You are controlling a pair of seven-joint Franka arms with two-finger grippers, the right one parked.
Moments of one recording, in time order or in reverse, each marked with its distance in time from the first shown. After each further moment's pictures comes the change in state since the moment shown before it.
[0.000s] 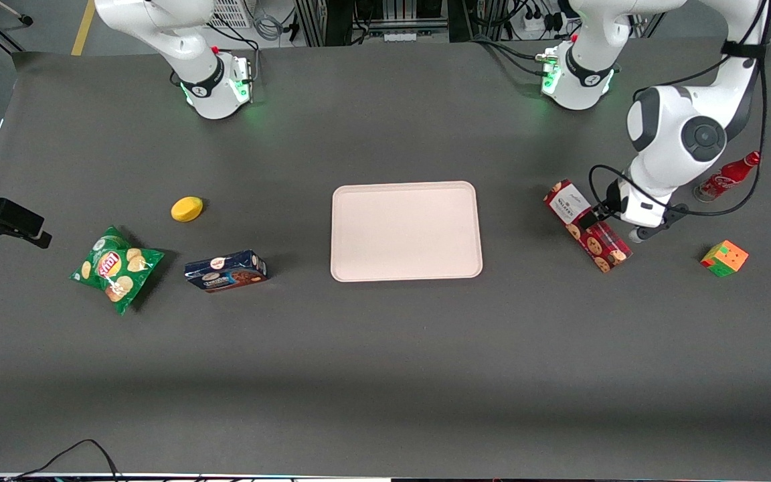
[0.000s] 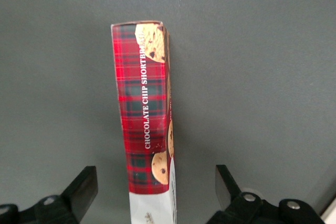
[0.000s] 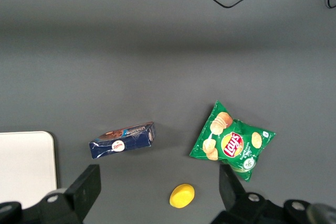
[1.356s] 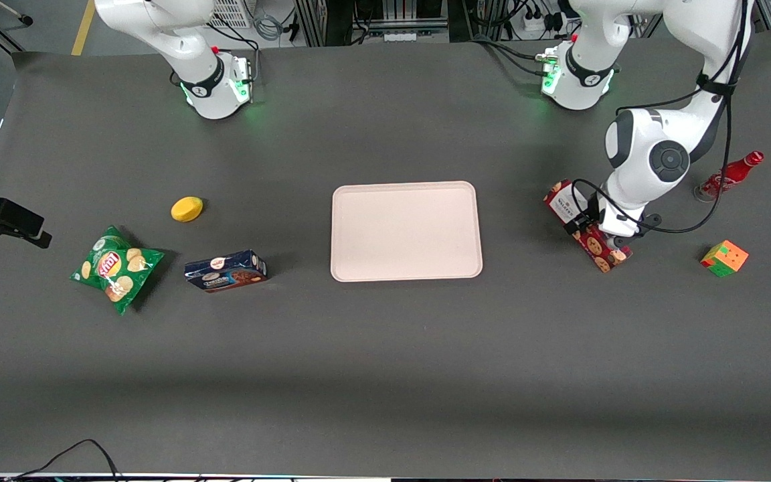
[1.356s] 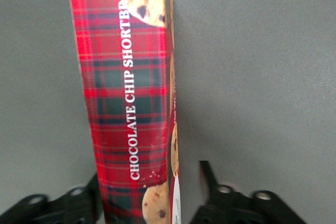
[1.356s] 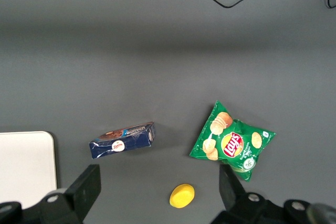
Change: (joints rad) arm -0.015 0.153 -0.005 -0.032 0.000 0.152 -0.017
